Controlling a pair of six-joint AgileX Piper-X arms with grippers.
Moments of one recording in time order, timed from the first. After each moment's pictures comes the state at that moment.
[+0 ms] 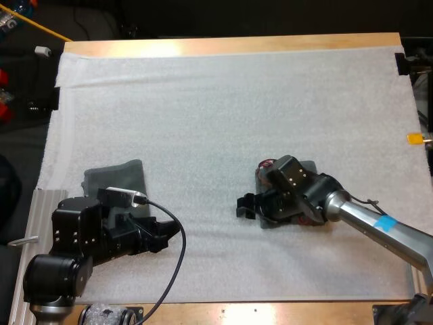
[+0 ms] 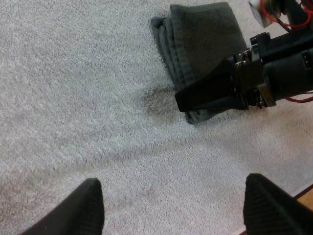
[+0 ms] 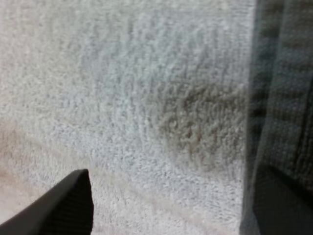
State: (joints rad) left arm -0.09 0.62 -0.71 1.10 0.62 -1.93; right arm 0.72 1.58 -0.87 0.49 -0.35 -1.10
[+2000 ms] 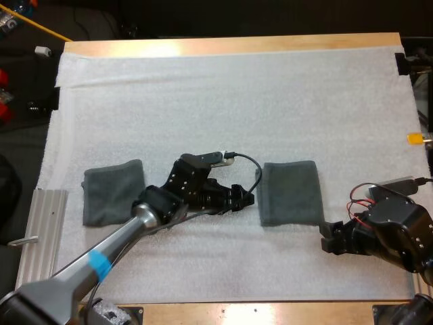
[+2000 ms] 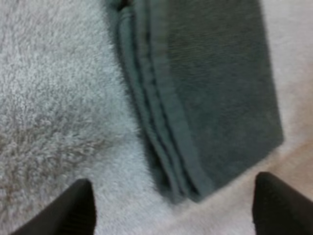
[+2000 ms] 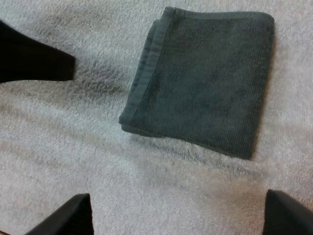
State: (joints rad) left arm -0.57 1.40 -0.71 0.34 0.47 -2.45; right arm 0.72 0.72 -0.87 1.15 0.04 -1.39
